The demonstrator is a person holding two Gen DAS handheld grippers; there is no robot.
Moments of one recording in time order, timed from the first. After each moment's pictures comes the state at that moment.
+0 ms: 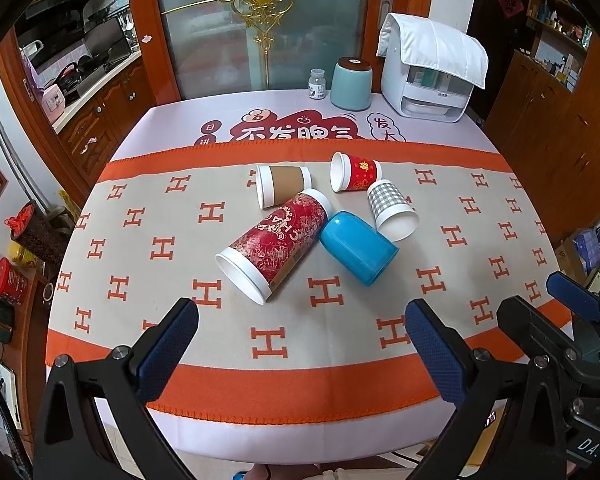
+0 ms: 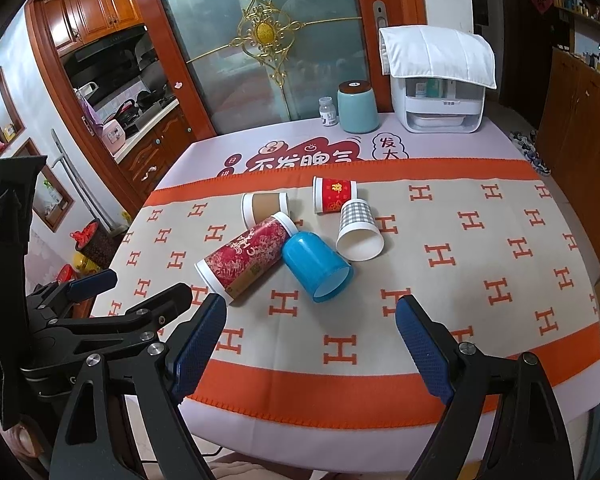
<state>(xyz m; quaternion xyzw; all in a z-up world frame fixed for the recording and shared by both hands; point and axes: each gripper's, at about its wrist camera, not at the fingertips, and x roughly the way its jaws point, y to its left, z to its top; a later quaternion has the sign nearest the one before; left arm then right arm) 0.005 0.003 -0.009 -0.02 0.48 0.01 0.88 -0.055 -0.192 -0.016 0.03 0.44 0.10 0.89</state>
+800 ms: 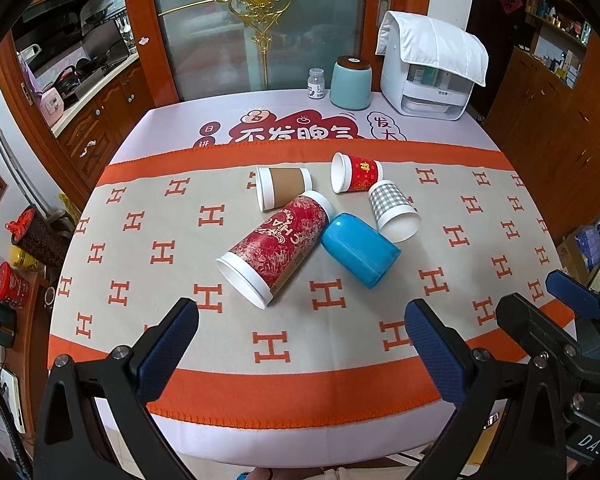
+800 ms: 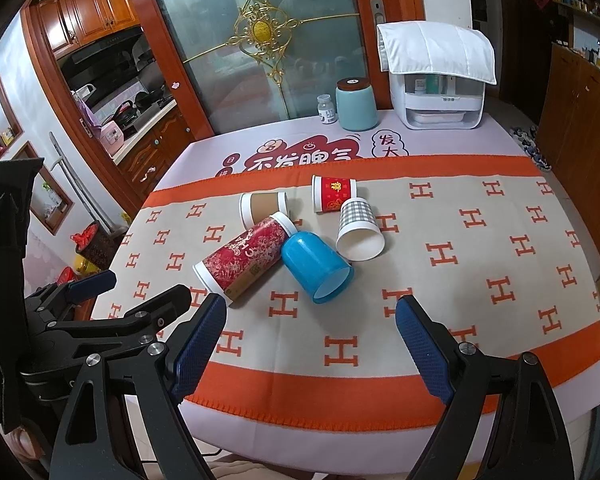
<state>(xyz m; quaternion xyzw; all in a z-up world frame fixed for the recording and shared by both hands) 0.004 0.007 -0.009 -0.01 0.48 0.01 0.88 -0.052 -0.191 -0.022 0.04 0.44 0.10 0.89</state>
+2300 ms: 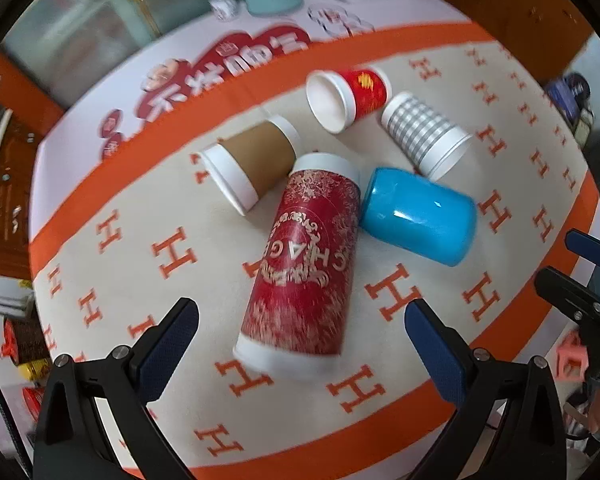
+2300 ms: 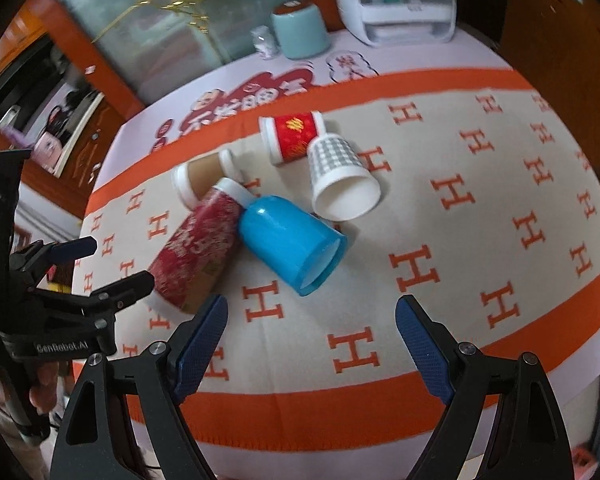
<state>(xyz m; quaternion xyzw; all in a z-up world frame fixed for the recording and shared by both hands) 0.183 0.029 -0.116 0.15 0.62 -0.16 0.75 0.068 -0.176 -0.139 0.12 0.56 0.00 0.82</state>
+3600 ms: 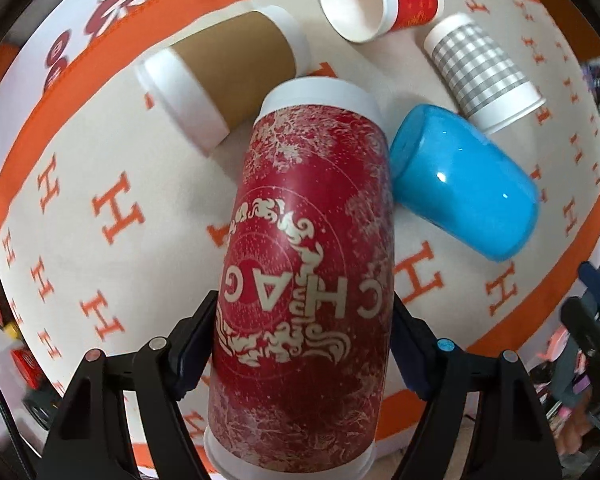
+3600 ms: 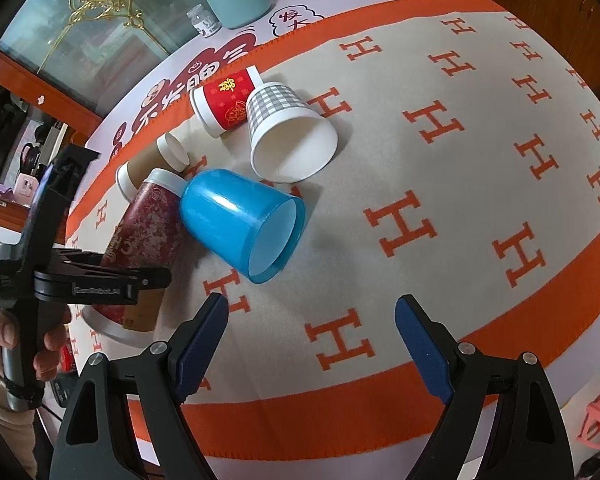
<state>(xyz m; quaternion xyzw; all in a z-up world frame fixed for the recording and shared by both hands) 0.196 0.011 -0.227 0.11 0.74 -0.13 0.65 0.069 -0.211 -0.201 0.18 0.60 -0.04 0.78</state>
